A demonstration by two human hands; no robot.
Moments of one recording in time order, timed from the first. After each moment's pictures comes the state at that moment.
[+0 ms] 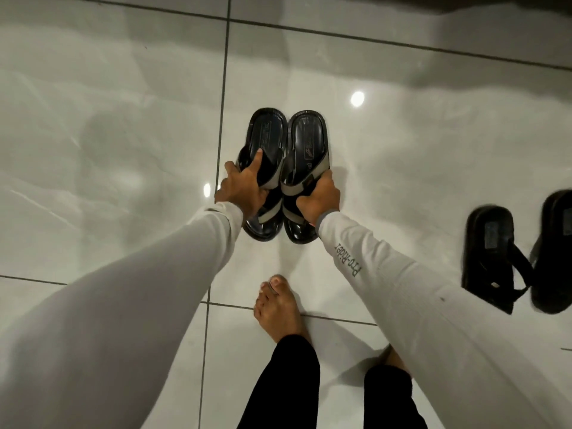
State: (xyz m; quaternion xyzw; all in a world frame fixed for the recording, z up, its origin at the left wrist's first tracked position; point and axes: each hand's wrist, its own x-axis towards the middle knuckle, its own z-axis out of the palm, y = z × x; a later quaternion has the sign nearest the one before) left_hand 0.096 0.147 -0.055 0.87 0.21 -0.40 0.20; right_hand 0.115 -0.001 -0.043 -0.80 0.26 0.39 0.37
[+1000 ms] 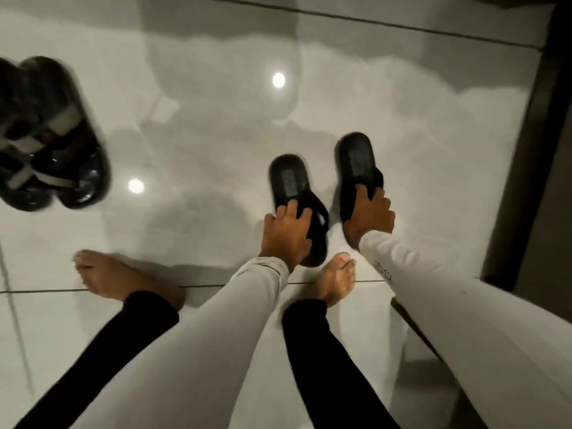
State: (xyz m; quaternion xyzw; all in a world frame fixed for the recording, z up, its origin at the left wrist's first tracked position) left_hand 0.021 -0.348 -0.018 0.90 -0.08 -0.40 0.17; right_hand 0.071 -0.501 0.001 -0.89 0.18 0.43 -0.02
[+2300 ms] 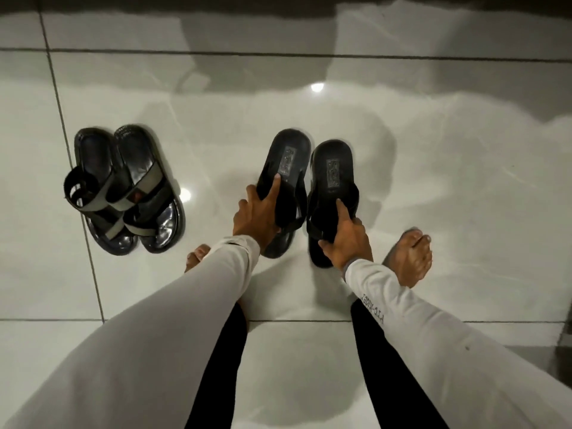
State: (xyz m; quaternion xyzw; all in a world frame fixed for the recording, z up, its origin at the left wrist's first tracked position) left_hand 0.132 -0.176 -0.053 0.88 0.07 -0.45 0.15; right_hand 0.110 -0.357 -0.031 -0.85 0.19 0.45 0.19
